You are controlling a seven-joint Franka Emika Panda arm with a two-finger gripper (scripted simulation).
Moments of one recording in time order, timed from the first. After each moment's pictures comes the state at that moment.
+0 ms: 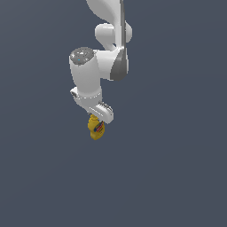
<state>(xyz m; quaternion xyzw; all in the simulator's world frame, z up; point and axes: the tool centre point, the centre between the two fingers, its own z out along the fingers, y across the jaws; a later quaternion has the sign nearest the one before) -0.027 -0.088 0.171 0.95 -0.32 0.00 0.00</state>
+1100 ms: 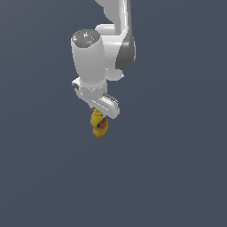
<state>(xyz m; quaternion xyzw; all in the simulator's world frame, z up) -0.018 -0.066 0.218 0.95 -0.32 0.00 0.00</state>
